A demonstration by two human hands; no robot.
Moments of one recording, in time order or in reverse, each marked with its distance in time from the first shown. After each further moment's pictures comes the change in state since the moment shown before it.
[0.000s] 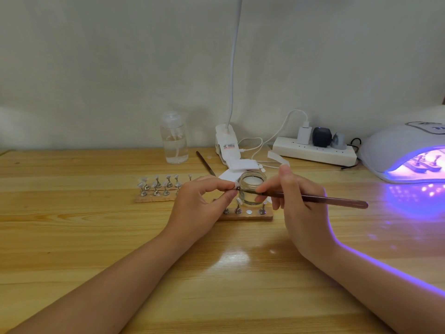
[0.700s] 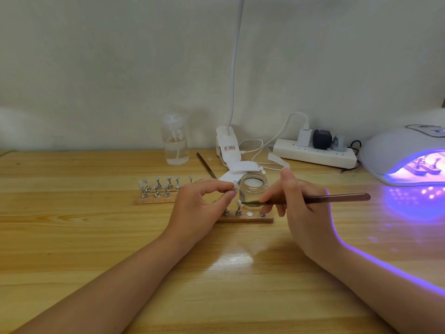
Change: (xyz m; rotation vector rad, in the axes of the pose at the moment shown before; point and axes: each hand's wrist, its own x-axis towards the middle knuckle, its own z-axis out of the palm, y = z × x) left_hand 0.000 0.000 -0.001 -0.014 0.023 -0.029; right_hand 0.003 0.000 -0.005 -0.043 -0.042 -0.014
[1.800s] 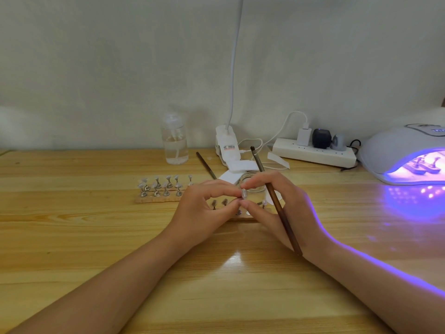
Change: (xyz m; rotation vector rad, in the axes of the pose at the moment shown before) left_hand -0.002 0.003 -0.002 -0.011 -0.154 0.168; right_hand 0.002 0.013 -0.003 -0.430 -0.212 -0.283
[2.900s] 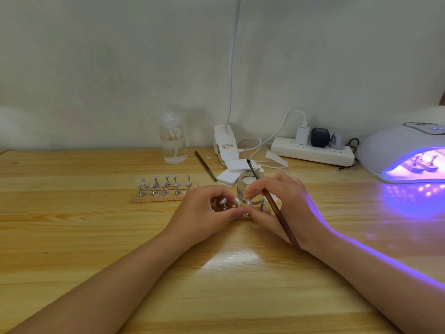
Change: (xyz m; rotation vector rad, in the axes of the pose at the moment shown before) left_hand 0.003 -0.017 0.004 0.125 -0.122 -0.228; right_hand 0.001 0.018 -0.006 -0.263 -0.056 -0.084
